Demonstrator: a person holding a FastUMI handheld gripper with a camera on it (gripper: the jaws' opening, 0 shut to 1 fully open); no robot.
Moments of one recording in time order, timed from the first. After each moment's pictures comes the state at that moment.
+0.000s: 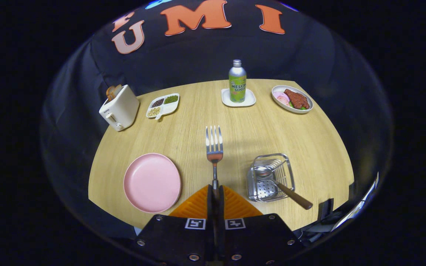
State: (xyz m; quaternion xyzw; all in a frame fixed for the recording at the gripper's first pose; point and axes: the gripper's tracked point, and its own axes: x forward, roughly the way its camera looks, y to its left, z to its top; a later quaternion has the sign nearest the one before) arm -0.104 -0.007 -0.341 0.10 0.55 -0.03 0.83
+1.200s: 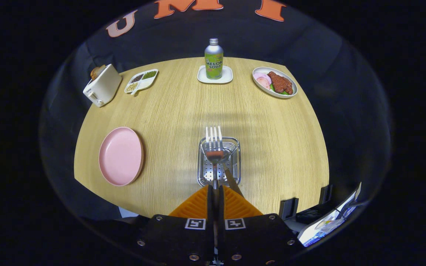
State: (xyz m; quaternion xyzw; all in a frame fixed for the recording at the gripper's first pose) arm -0.147 -0.081 -0.347 0.03 0.66 -0.02 0.75
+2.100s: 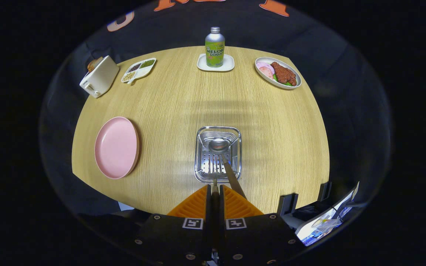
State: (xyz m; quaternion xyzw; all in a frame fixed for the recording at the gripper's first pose) arm -0.151 -0.081 -0.356 0.04 0.69 -0.02 0.73
